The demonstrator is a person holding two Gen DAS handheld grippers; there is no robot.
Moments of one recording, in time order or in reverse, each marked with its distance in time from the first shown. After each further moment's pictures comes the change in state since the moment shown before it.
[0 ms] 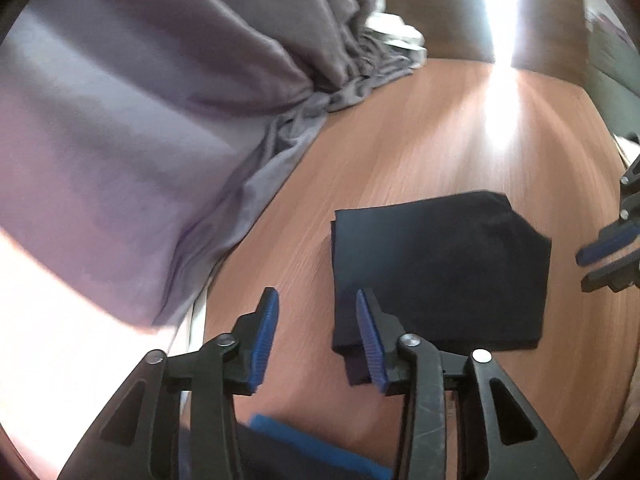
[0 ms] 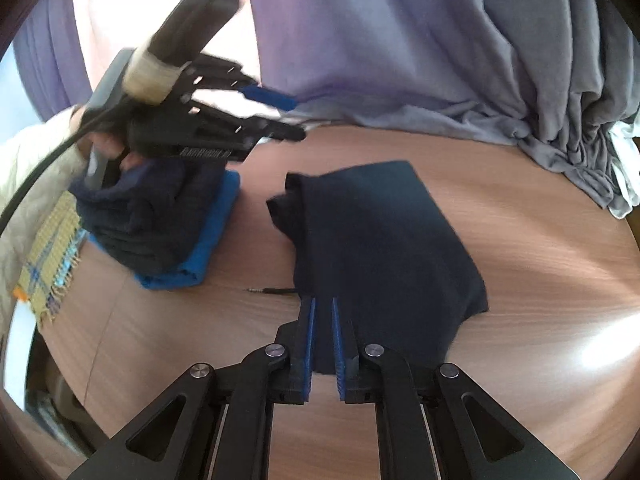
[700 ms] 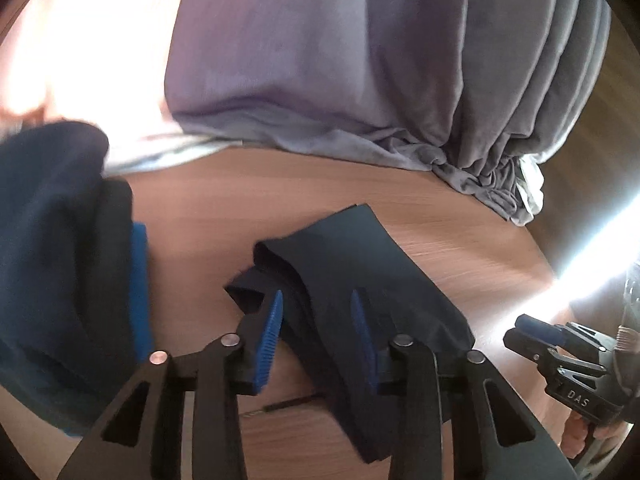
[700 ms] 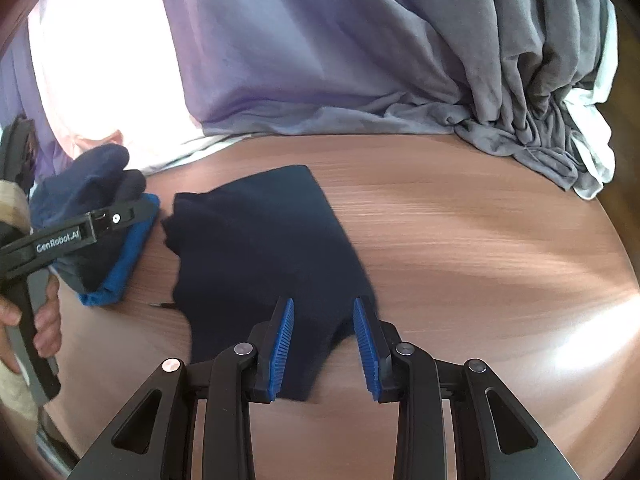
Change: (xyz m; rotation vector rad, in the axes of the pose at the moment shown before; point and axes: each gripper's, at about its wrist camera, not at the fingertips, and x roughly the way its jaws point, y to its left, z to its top) left arm 0.017 -0.033 -0.061 -1.003 -0.076 0.002; right arm 0.017 -0.109 0.008 0.065 -0.022 -0.075
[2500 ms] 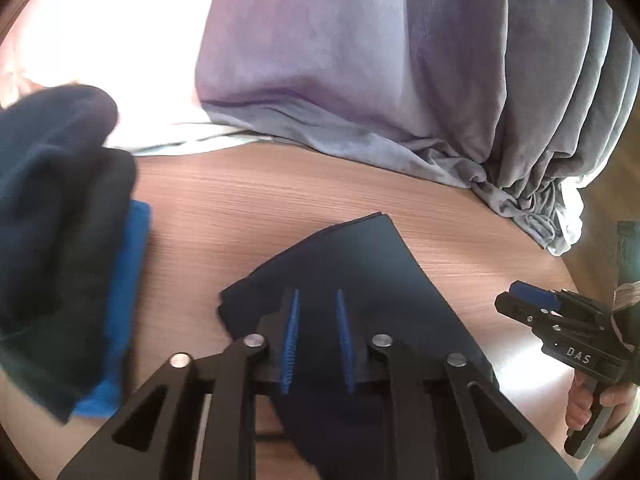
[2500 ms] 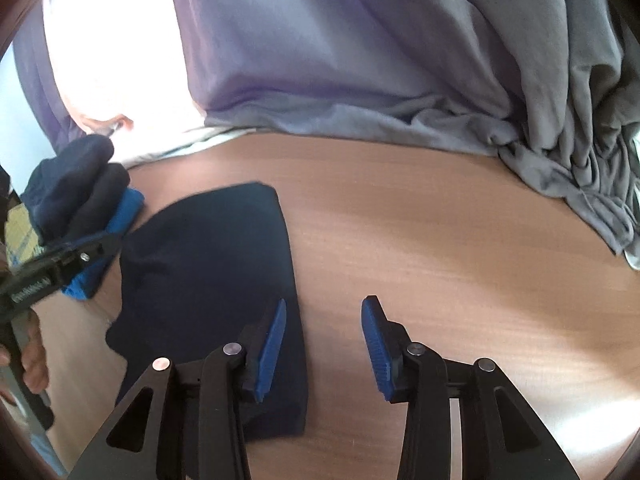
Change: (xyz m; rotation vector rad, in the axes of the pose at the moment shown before) left arm 0.038 -0.006 -0.014 -0.091 -0.068 0.124; right arm 0.073 -0.041 0.053 -0.133 0.025 0.124
